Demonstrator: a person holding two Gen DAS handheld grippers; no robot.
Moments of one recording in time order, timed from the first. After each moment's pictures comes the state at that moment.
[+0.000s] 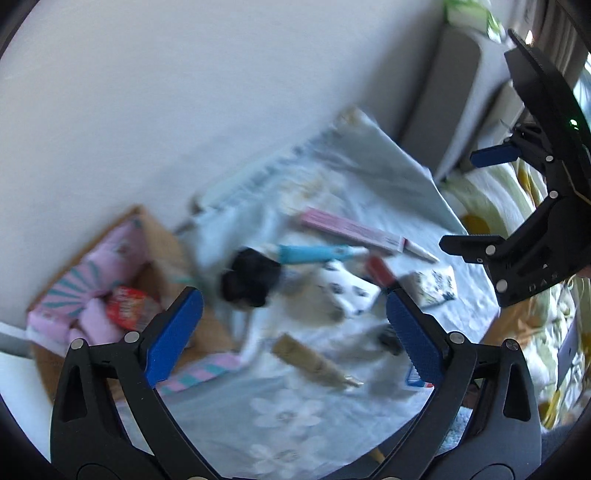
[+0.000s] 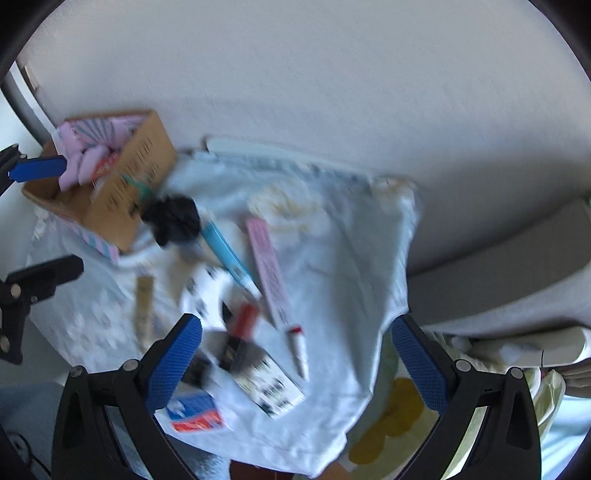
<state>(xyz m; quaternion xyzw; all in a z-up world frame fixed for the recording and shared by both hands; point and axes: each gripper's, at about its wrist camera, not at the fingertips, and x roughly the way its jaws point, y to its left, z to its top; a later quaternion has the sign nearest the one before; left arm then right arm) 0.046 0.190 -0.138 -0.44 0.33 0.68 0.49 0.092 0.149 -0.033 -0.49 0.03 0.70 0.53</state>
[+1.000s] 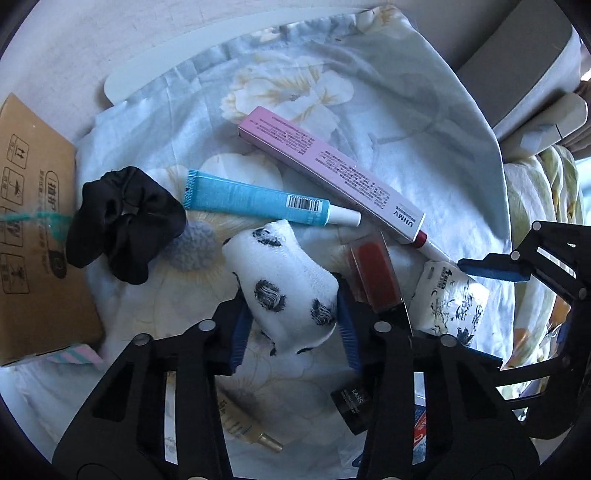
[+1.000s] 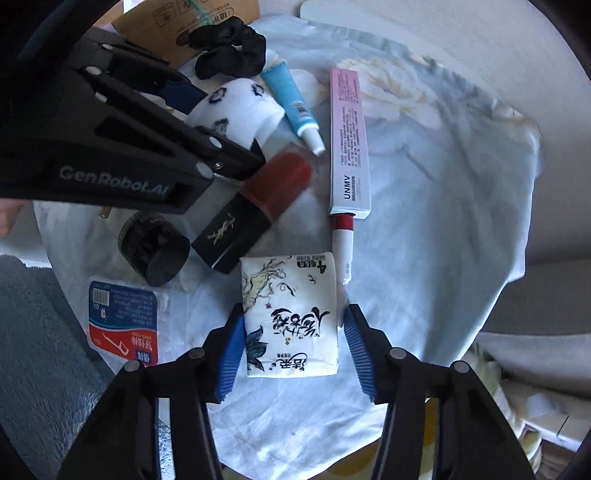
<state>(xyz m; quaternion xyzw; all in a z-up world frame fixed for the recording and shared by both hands) 0.054 0.231 -0.260 -0.57 0.30 0.64 0.41 0.120 0.168 -0.153 -0.61 0.03 0.68 0.41</state>
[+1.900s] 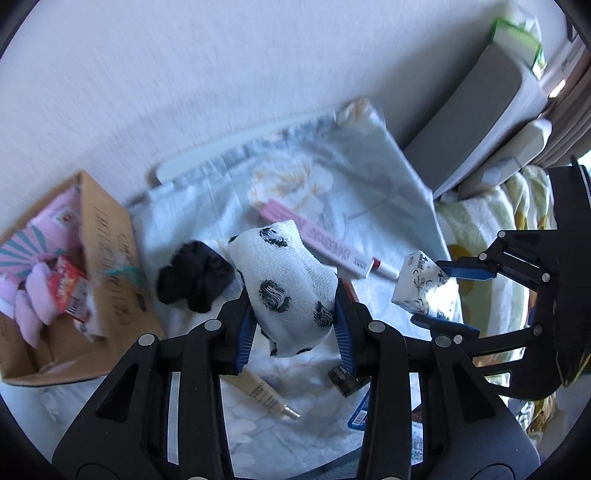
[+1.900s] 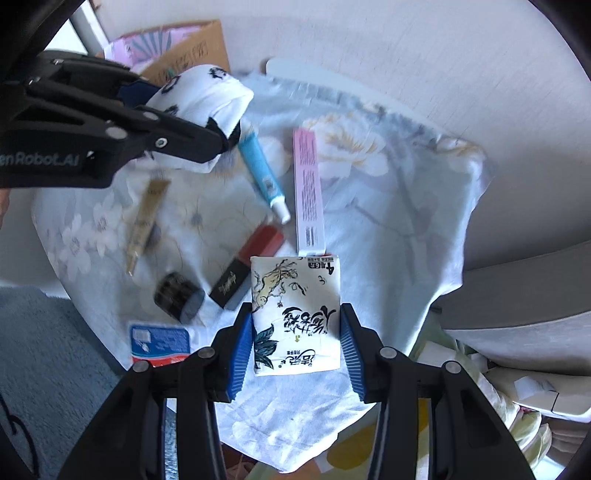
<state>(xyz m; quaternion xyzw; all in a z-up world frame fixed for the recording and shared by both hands) 0.013 0.222 -0.147 -0.52 0.25 0.67 0.46 0.105 0.137 -0.082 -0.54 0.07 0.68 0.48</state>
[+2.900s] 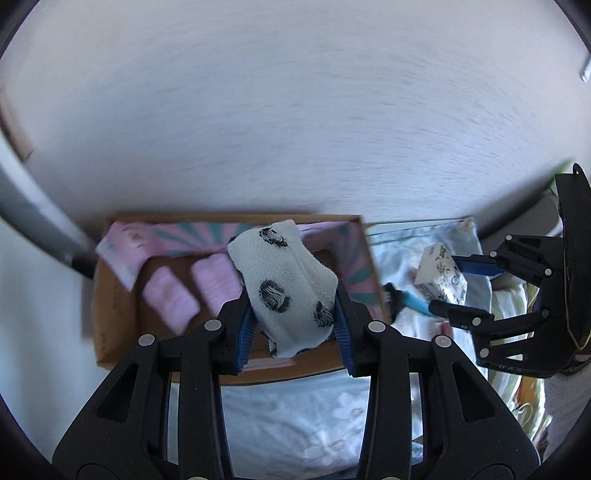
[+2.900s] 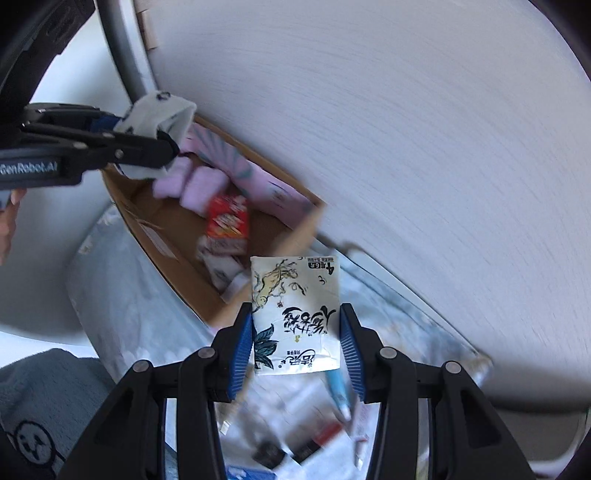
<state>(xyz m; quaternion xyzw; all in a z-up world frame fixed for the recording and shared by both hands) -0.170 0.036 -0.076 -0.52 0.12 0.77 0.36 -0.104 0.190 -0.009 -0.52 0.01 0.73 0.45</state>
